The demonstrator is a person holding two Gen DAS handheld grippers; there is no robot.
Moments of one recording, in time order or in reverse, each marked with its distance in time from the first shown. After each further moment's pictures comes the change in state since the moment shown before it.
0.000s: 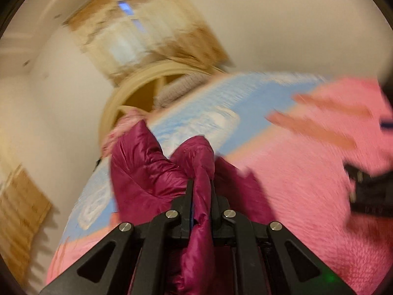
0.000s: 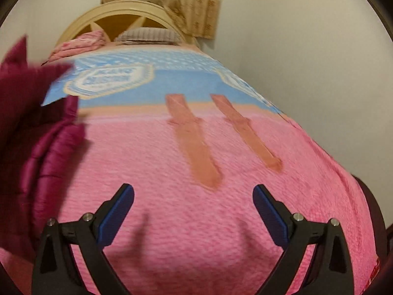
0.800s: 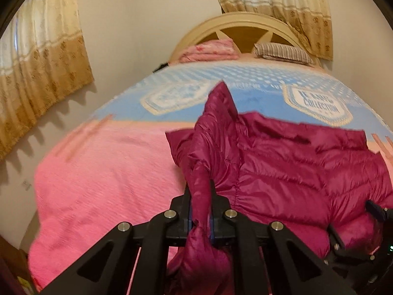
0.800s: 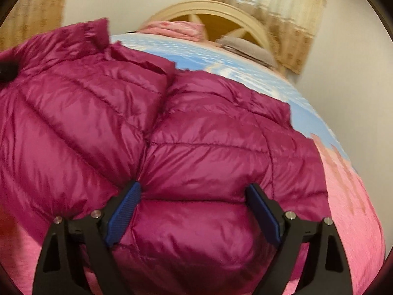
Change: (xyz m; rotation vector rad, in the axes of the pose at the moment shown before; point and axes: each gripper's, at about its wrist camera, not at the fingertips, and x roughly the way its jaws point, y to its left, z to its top) left arm -0.037 0.272 -0.190 -0.645 0.288 0.223; right arm -0.061 0.278 -0.041 -0.395 -0.079 0.321
